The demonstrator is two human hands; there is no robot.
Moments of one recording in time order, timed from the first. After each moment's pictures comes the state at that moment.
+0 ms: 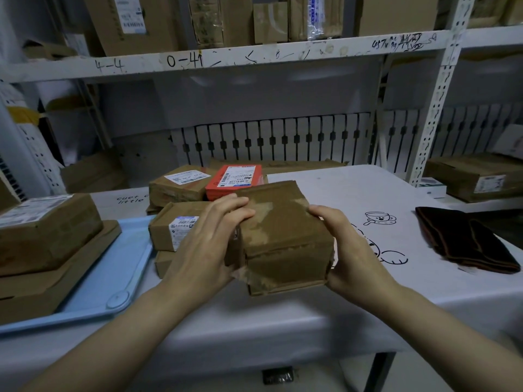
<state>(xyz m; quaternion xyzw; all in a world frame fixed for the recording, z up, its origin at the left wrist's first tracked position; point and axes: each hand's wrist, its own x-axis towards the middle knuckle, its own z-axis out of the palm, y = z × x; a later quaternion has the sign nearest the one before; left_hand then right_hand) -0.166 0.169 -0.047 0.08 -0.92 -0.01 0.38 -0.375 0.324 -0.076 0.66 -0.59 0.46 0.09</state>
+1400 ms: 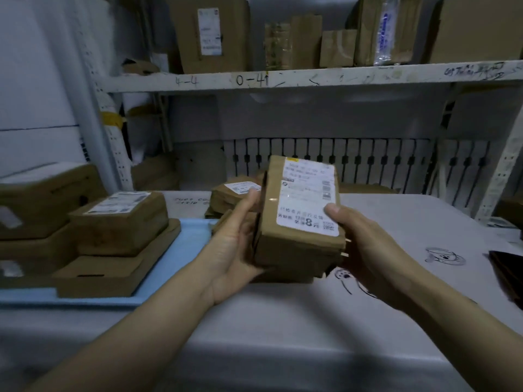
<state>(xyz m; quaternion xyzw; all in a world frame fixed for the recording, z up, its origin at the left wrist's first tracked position) -0.136 0.178 0.007 0.23 -0.47 -0.81 0.28 -0.317 0.275 -0.003 0.42 -0.55 0.62 -0.37</state>
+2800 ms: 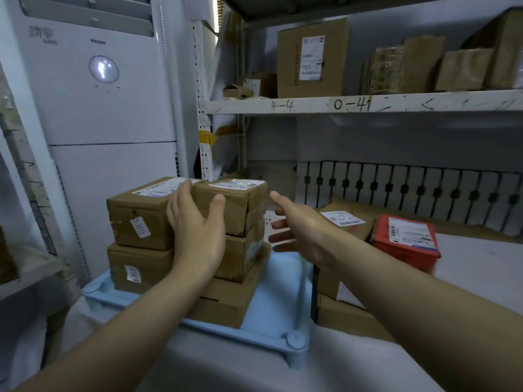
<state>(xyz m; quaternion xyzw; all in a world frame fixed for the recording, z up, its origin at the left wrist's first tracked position) 0.037 0.060 0.032 0.50 -0.57 -0.22 0.62 -0.129 0.056 0.047 0.47 -0.60 0.47 -0.44</state>
